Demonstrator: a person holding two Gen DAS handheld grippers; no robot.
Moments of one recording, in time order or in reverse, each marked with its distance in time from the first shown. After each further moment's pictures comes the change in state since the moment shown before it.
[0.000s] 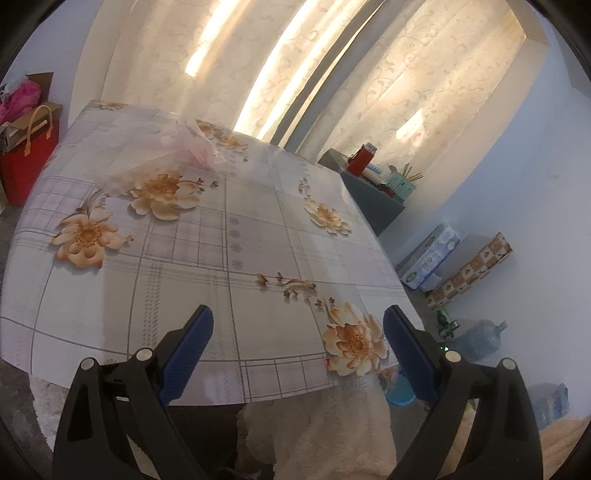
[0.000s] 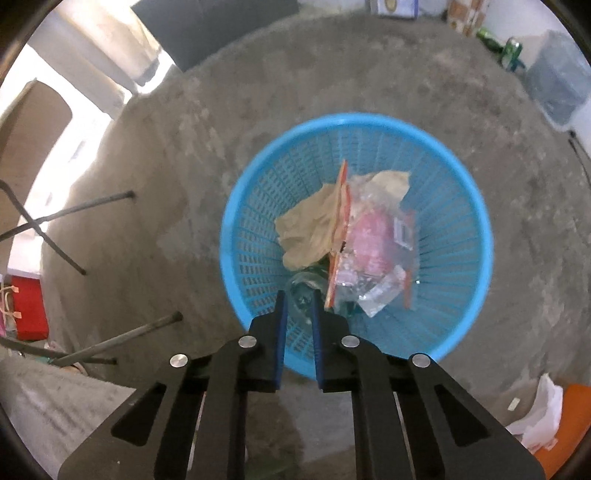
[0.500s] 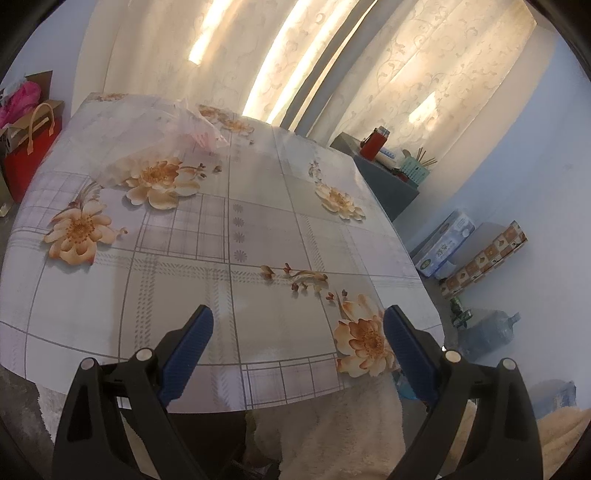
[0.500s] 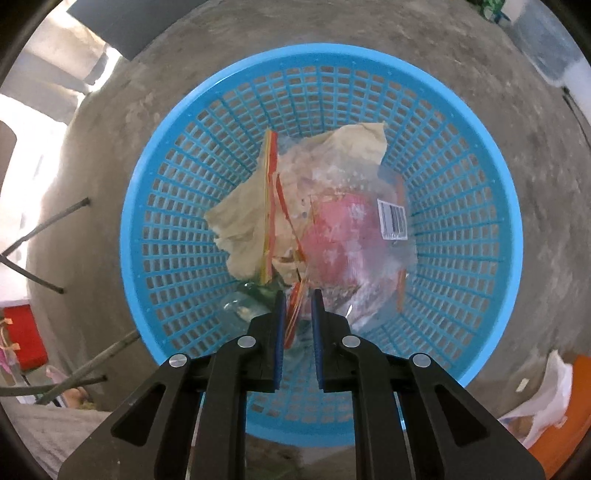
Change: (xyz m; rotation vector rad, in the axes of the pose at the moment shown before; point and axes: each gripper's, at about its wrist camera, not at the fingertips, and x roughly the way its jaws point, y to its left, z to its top) left arm 0.024 -0.006 0.003 0.007 0.060 0.051; right arm 0.066 -0.041 0.014 0.106 0.116 -0.060
